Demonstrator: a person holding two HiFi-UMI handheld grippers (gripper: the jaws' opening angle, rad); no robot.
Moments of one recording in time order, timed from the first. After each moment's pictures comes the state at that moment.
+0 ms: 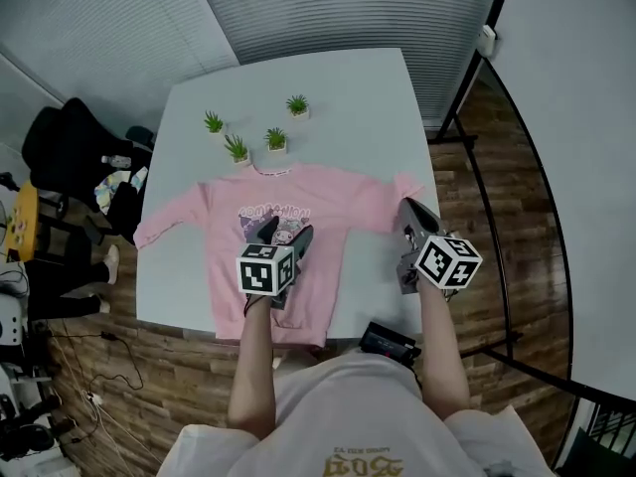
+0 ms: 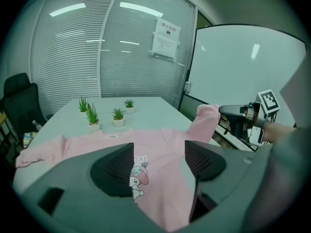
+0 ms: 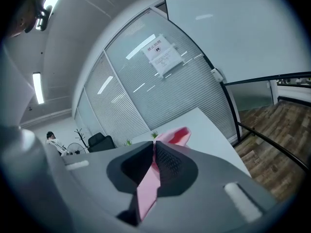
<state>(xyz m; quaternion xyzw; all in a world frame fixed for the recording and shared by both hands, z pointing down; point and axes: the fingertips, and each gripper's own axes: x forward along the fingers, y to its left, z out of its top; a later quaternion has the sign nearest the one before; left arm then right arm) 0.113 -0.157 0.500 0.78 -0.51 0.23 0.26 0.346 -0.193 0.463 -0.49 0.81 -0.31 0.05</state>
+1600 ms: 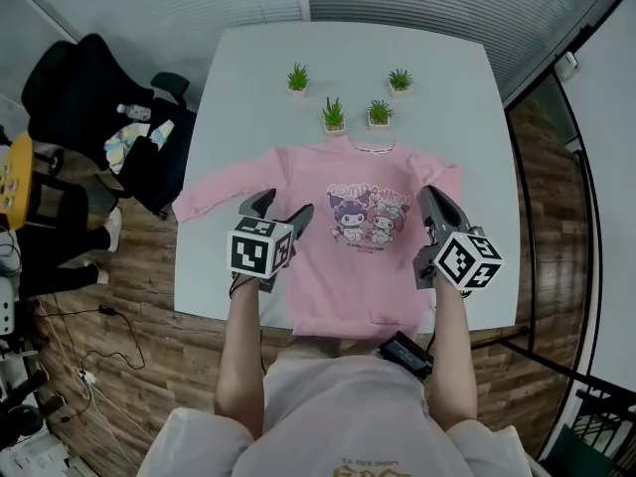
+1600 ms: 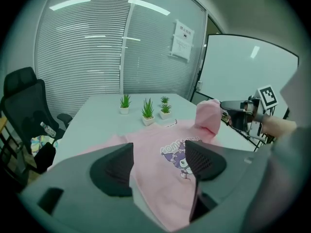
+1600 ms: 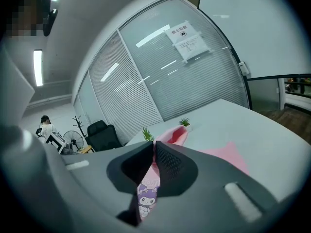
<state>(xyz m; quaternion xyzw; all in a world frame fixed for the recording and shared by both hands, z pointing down) -0.159 -0.166 0.510 0.79 -0.49 0.26 0.27 0.091 -0.202 0.463 -0.49 0.82 -0.29 0.00</state>
